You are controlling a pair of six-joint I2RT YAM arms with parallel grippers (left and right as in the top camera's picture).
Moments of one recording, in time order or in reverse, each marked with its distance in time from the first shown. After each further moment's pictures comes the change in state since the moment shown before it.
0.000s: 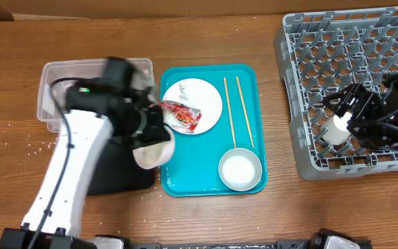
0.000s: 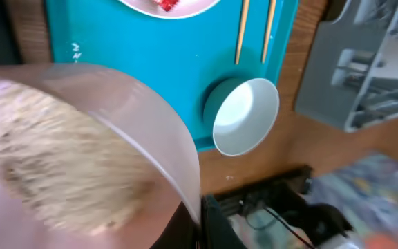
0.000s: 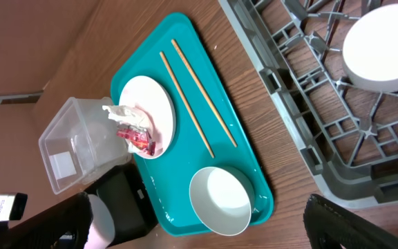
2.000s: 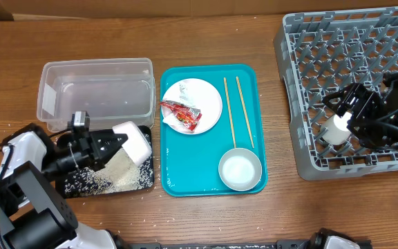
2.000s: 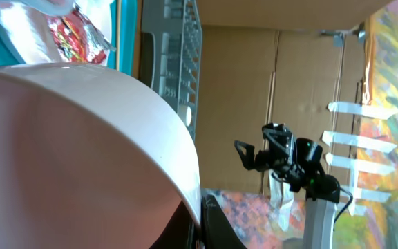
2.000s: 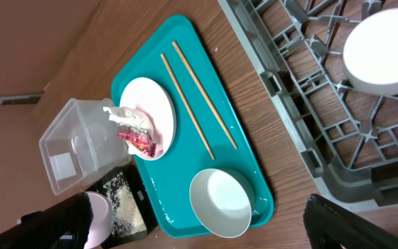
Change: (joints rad) left arm 0.695 0.234 -0.418 -0.332 0.831 1.176; right arm 0.000 0.000 0.000 0.007 0.000 0.000
